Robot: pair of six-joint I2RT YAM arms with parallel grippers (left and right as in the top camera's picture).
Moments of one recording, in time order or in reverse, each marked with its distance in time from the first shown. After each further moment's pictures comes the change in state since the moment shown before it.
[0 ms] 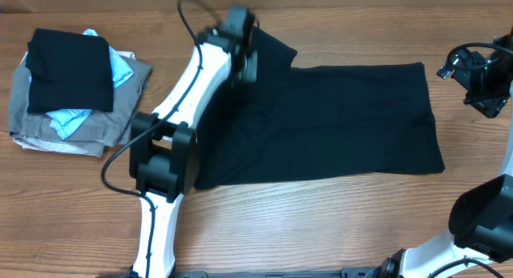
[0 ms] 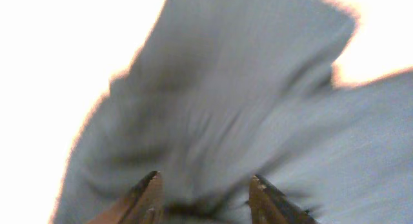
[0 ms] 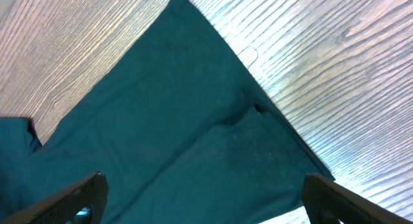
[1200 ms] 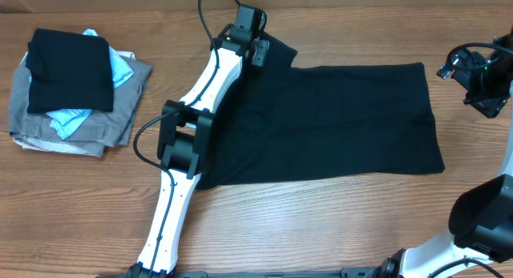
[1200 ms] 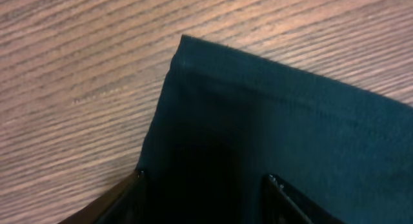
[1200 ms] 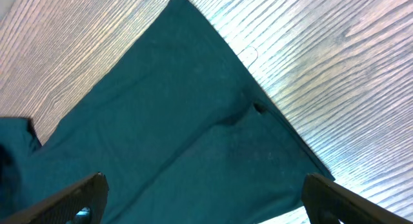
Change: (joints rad) left arm 0.013 0.388 0.233 0.362 -0.089 0.235; right arm 0.000 0.000 0.000 0.000 0.000 0.000
